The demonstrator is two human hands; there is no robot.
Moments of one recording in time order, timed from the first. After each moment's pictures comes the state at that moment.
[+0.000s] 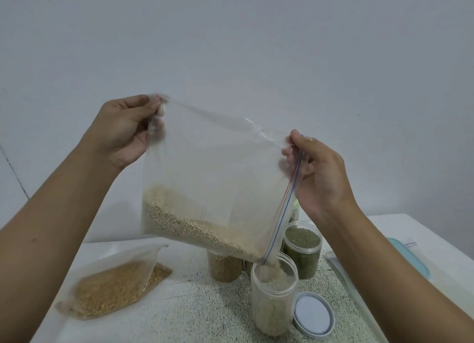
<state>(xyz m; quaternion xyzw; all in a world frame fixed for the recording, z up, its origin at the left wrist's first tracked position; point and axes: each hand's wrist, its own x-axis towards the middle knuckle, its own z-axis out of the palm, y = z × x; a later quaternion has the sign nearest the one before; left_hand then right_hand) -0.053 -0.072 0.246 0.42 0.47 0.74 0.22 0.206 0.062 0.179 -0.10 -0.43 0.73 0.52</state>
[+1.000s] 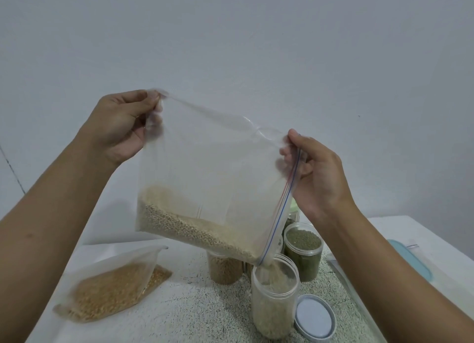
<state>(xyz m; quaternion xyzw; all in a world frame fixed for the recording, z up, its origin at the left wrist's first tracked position) -0.055 -0.072 0.253 0.43 0.48 0.74 0.20 0.202 0.060 0.181 -0.10 -0.44 0.73 0.51</state>
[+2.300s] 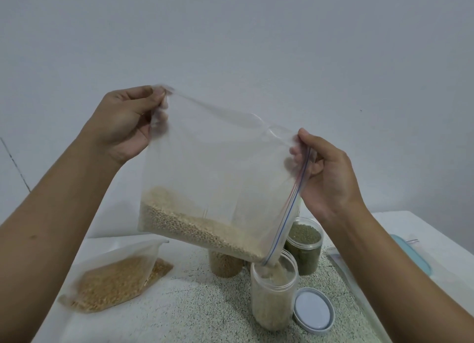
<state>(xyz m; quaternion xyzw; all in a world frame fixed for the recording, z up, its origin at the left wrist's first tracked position) -0.039 -0.074 0.250 0.44 0.47 0.74 0.22 0.214 0.065 0.174 -0.10 -0.42 0.75 0.51</state>
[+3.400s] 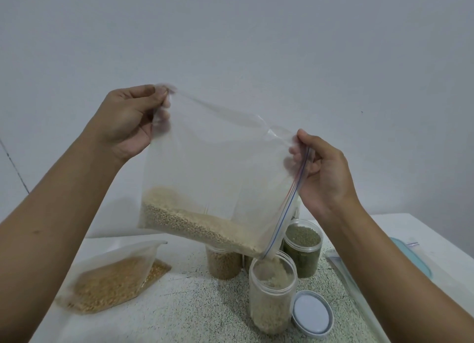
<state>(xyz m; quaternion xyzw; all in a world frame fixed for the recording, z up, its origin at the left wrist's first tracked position) -0.044 -0.065 0.250 0.44 0.48 0.73 0.21 0.207 0.079 0.173 -0.11 -0.41 0.75 0.51</state>
